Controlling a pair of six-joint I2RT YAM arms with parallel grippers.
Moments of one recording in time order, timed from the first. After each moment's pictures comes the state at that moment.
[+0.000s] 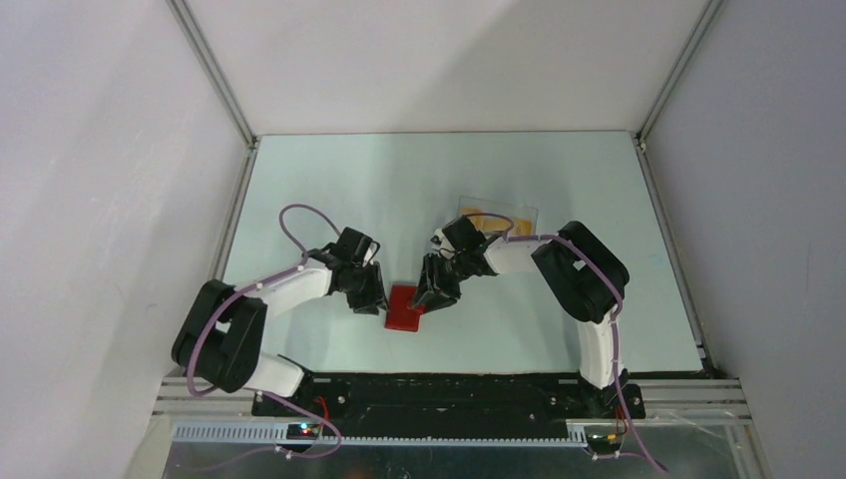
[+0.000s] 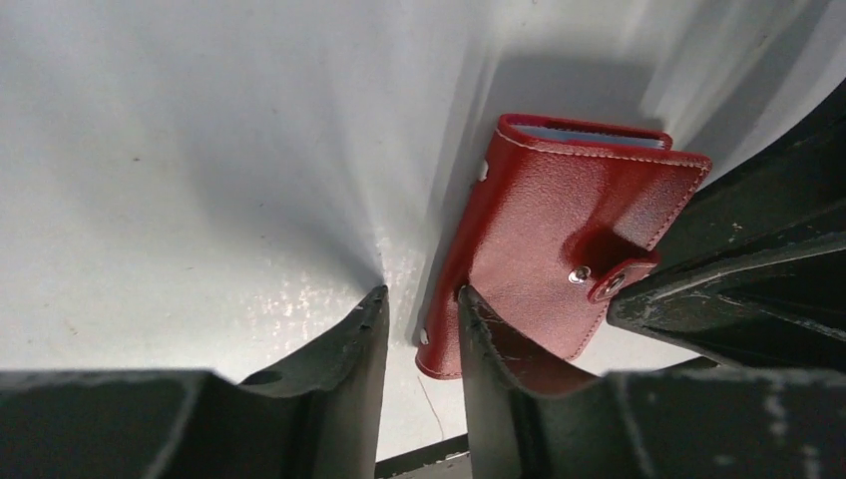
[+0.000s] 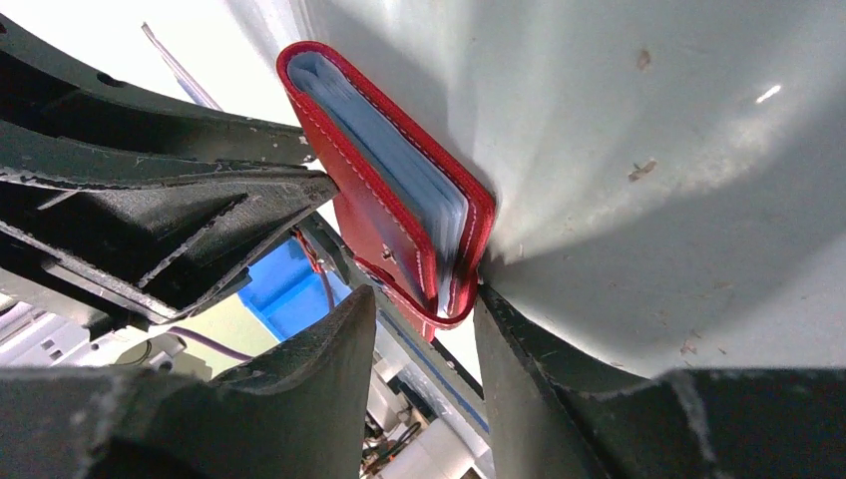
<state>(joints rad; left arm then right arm) -0.45 1.41 0.68 -0.49 0.18 -0.65 0.72 2.00 1.10 -0.12 -0.74 0.88</state>
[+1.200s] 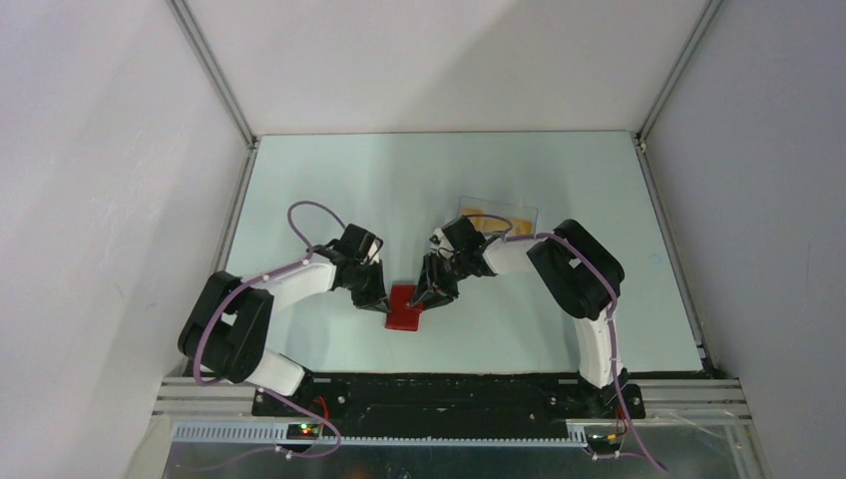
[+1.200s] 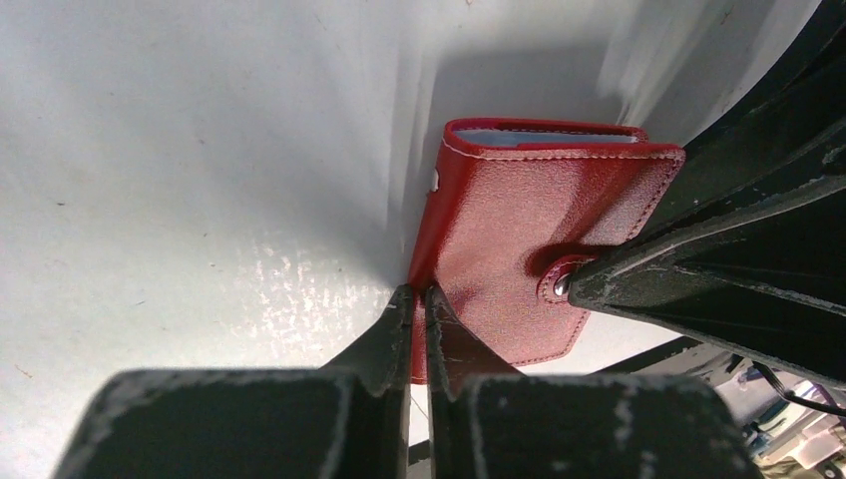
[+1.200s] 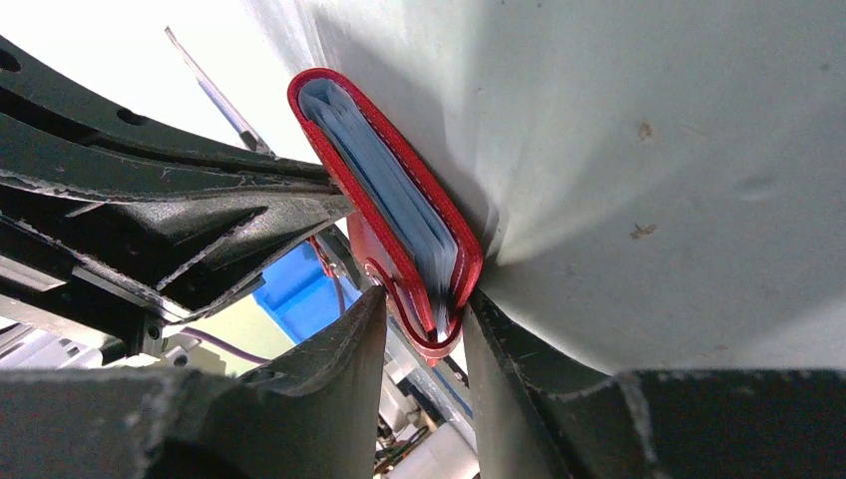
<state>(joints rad) -0.46 1.48 0.71 -0.46 0.27 -0.60 0.72 2.04 1.10 -0.04 -0.77 0.92</state>
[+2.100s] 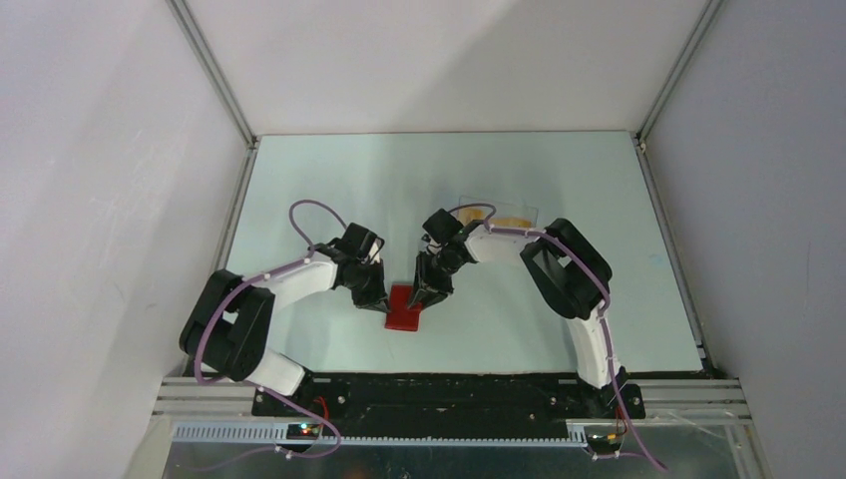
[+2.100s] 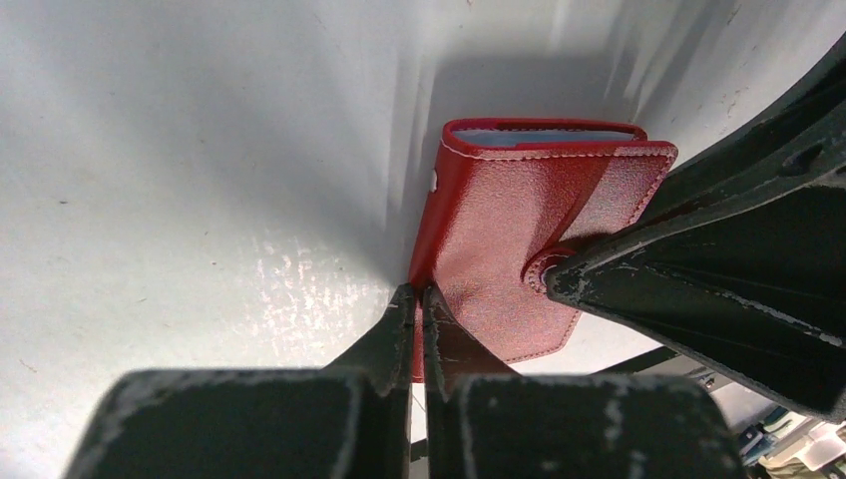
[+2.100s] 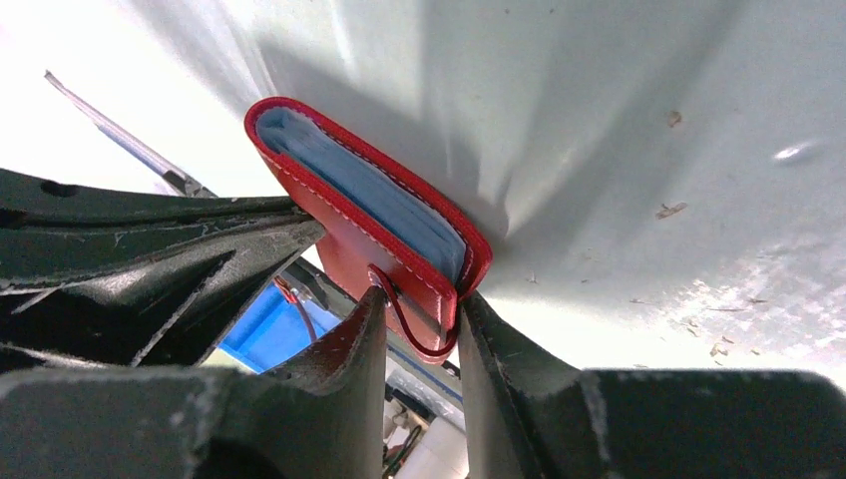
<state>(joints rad) -0.46 1.49 0.73 -0.48 0.26 -0.60 0.78 2.11 1.32 -0.41 -0.60 0.85</state>
